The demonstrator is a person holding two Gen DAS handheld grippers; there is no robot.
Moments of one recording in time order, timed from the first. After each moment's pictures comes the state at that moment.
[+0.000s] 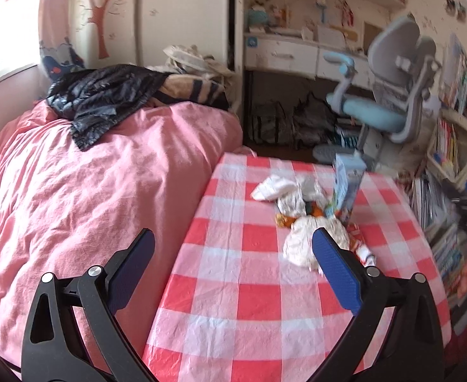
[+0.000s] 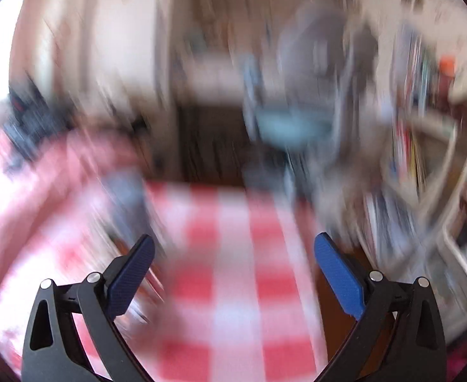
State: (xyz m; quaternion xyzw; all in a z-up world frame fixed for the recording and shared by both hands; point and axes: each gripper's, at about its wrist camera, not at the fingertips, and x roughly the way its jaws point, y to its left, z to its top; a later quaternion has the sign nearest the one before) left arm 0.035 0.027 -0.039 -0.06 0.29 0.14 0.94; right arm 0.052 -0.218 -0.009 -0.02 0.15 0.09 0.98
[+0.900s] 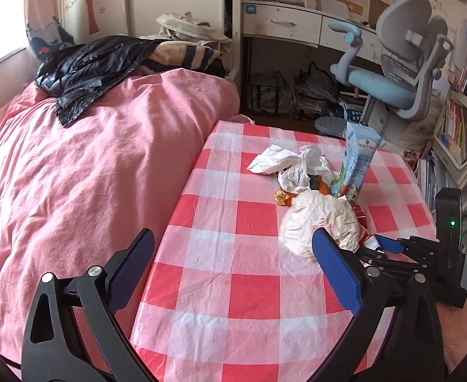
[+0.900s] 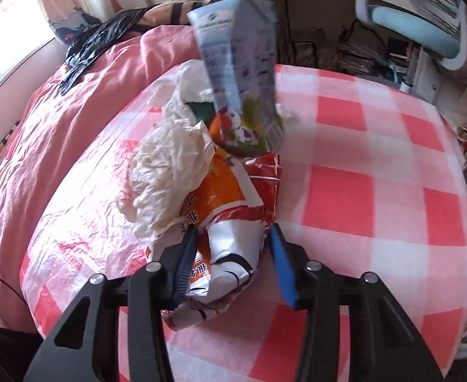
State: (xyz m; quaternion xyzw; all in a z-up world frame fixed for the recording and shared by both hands) left arm 0.080 0.023 -0.072 -0.06 0.38 0.13 0.91; right arm 0.119 -0.151 -0.131 -0.04 0.45 0.25 0.85
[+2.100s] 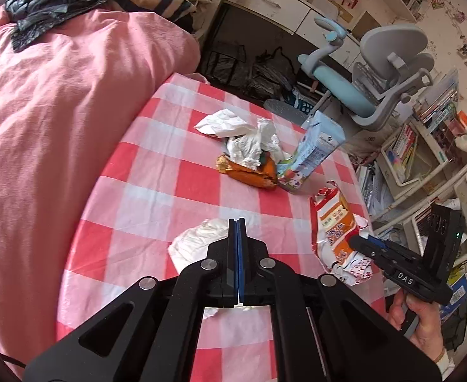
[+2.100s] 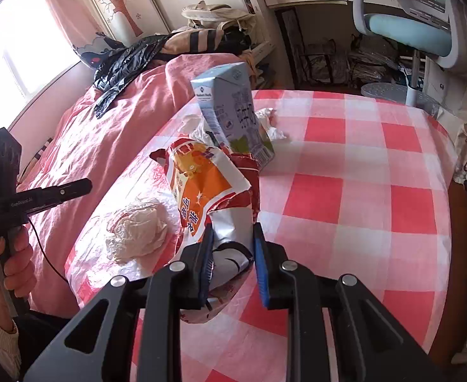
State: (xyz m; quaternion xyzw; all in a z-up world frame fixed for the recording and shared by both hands) left arm 0.083 0.044 -0.108 -0.21 0.42 -0.01 0.88; right arm 0.093 -0.205 -0.092 0.02 0.44 0.29 0.85
